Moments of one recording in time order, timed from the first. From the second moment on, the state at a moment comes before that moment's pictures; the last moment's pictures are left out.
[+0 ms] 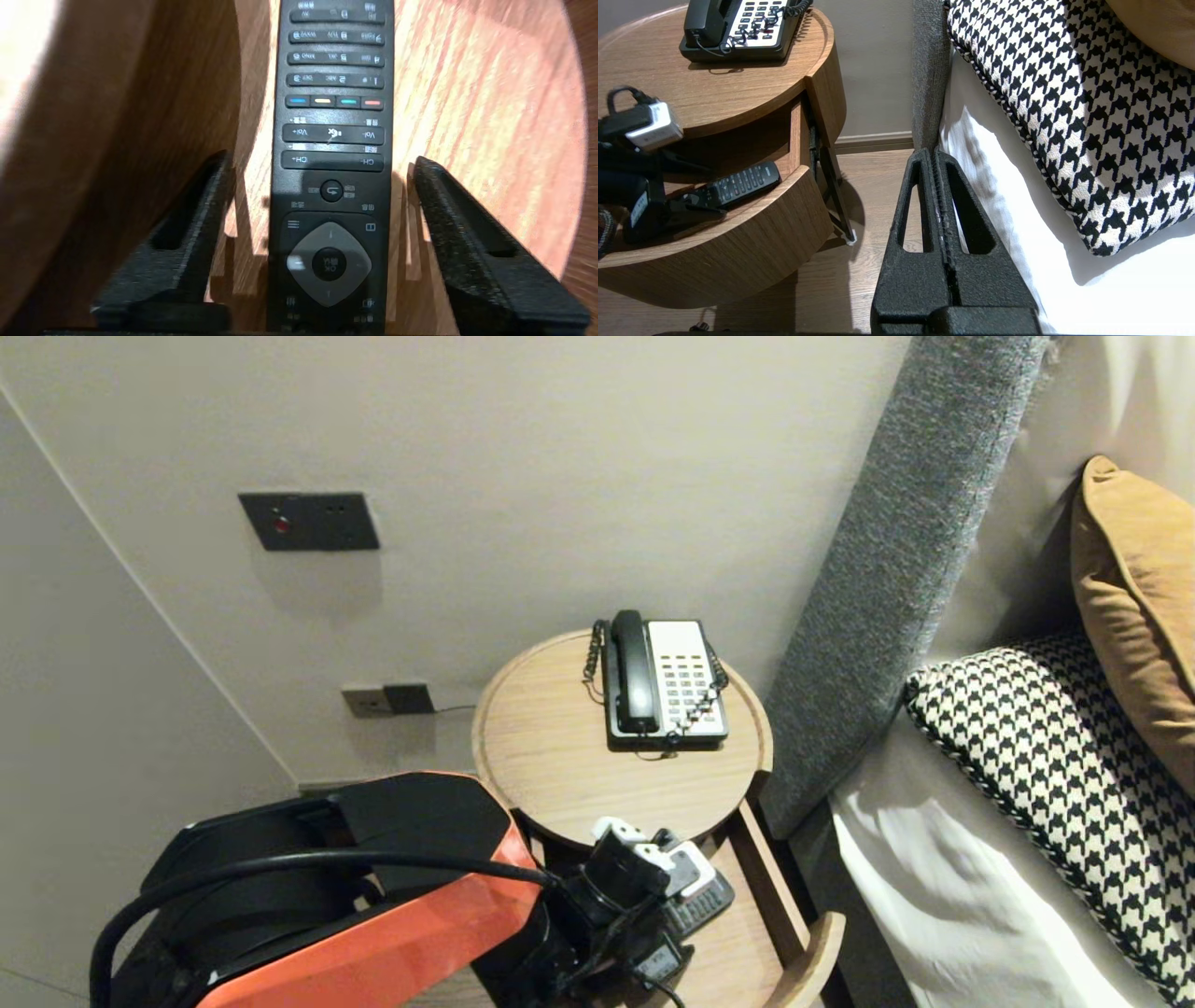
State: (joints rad) left arm -0.91 2.41 -1.07 -0.67 0.00 0.25; right arm 0.00 0.00 0.00 -0.10 -0.02 0.01
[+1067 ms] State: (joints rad) left arm -0.92 2.05 -0.85 -0.66 0.00 0.23; right arm 0.00 0.00 0.00 -0.10 -0.02 0.01
